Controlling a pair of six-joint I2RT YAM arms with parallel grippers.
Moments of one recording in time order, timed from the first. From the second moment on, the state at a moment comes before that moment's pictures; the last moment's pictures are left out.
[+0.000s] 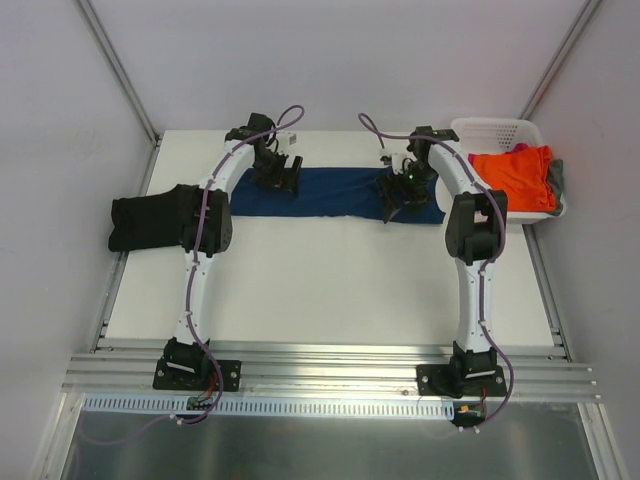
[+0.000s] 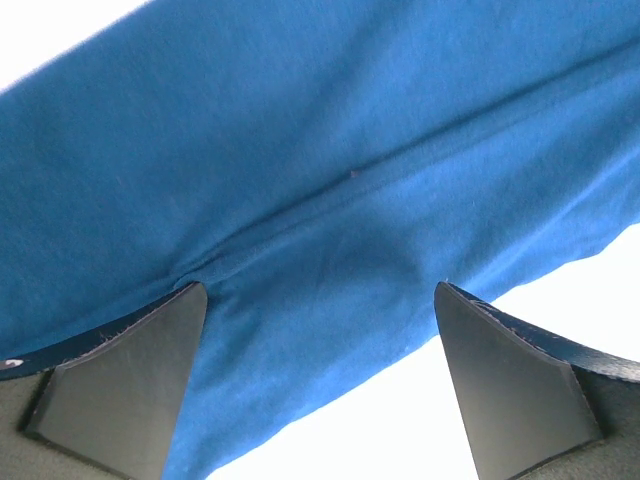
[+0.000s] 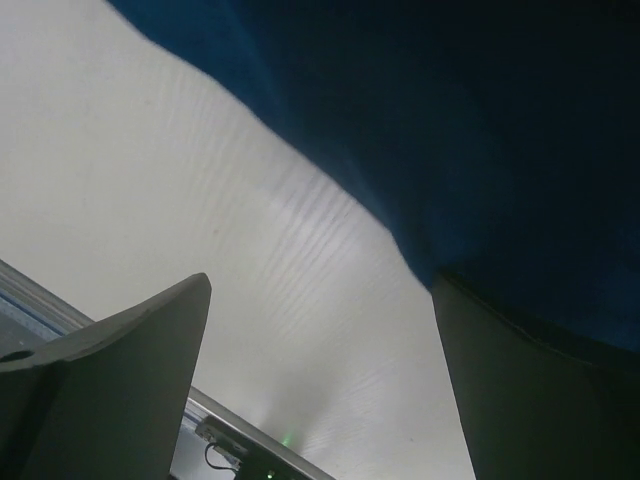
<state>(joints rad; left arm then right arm) -0.21 2.51 2.30 -0.94 0.38 0.09 0.17 2.33 2.14 -1.31 -0.41 -0.33</state>
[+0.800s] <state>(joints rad) -0.21 2.45 2.25 -0.95 0.35 0.09 0.13 2.27 1.81 -1.38 -0.45 -0.31</state>
